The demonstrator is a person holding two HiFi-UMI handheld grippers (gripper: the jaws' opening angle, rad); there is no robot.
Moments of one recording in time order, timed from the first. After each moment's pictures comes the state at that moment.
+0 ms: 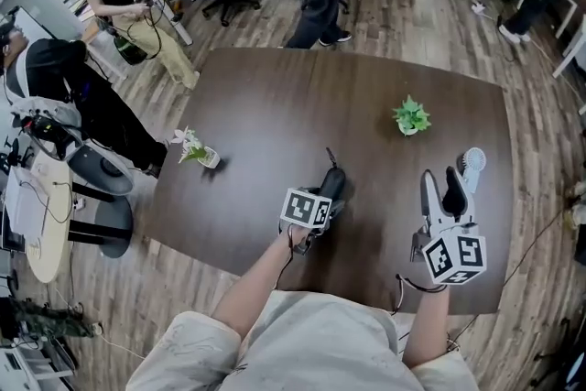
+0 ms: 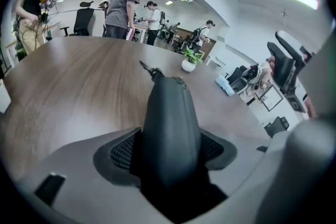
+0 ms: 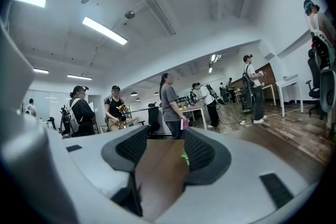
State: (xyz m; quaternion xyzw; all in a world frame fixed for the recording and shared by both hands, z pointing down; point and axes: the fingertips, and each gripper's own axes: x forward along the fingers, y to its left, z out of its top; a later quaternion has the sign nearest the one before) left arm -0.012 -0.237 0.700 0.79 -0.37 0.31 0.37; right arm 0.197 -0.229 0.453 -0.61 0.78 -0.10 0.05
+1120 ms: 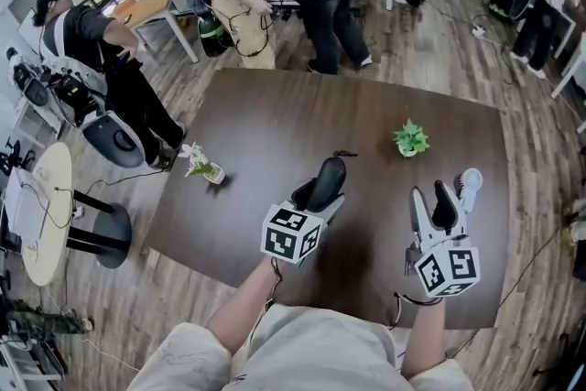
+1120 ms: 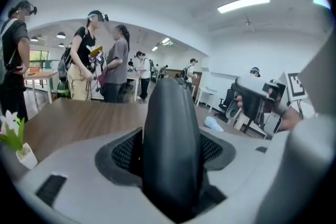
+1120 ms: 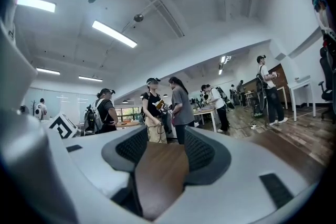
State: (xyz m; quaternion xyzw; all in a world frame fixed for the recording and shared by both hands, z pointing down) left arm -0.019 -0.259 0.530 0.87 -0.43 0.15 0.18; right arm 0.166 -0.227 0.429 -0.57 0.82 -0.07 0.05
